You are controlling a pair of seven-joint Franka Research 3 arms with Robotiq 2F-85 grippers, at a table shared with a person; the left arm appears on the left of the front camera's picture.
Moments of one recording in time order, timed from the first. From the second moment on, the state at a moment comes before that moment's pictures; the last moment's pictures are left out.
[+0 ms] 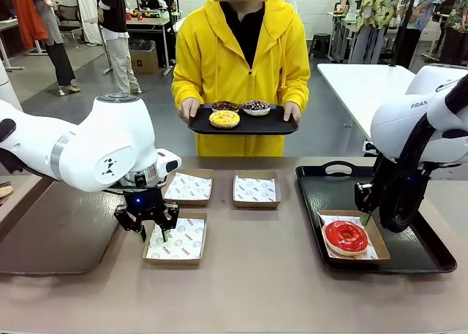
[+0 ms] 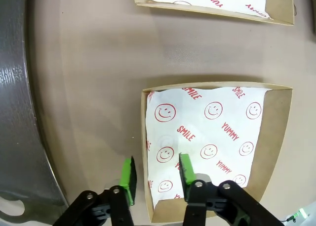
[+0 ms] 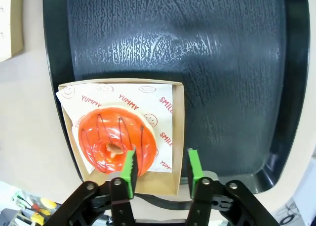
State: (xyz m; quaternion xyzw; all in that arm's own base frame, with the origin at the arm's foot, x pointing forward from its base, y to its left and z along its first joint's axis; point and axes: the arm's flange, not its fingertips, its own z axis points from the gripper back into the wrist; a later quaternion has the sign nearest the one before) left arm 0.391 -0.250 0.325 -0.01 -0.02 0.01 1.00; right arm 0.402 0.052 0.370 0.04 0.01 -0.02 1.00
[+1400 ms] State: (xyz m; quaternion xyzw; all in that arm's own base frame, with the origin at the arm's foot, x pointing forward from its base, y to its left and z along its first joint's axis) left arm 0.417 -0.254 0.458 -0.03 -0.04 -0.01 1.00; right arm 0.293 -0.133 0.464 0.42 -0.06 -0.07 0.90
